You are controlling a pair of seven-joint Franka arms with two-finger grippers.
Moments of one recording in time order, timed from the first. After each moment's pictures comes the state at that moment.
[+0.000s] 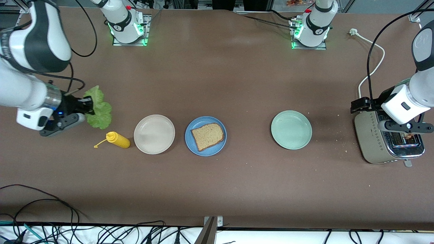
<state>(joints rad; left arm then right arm) 0.13 0.26 -0.19 -1.45 0.03 1.58 0.00 0.06 0.26 0.04 -1.60 0.08 1.73 -0.35</state>
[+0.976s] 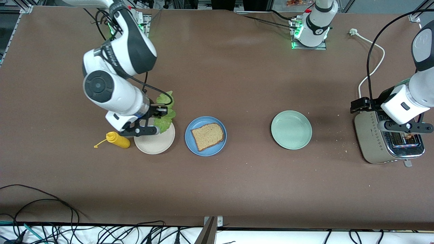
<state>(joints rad) 0.13 0.26 -0.19 -1.46 0.03 1.58 0.00 0.46 0.48 -0.03 -1.38 0.14 1.77 0.37</state>
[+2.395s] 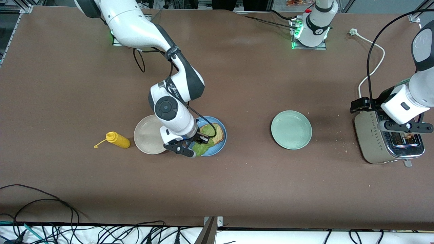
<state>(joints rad) 0.13 0.26 -0.19 -1.46 0.03 1.58 0.00 0.65 0.87 -0.12 -1.16 0.24 2.16 0.81</state>
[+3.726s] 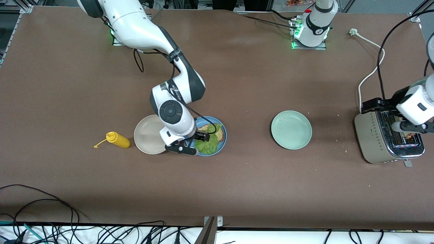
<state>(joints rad) 0.20 0.26 -0.18 -1.46 0.03 1.58 0.06 0.68 0.86 -0.20 -1.17 0.24 2.03 0.62</state>
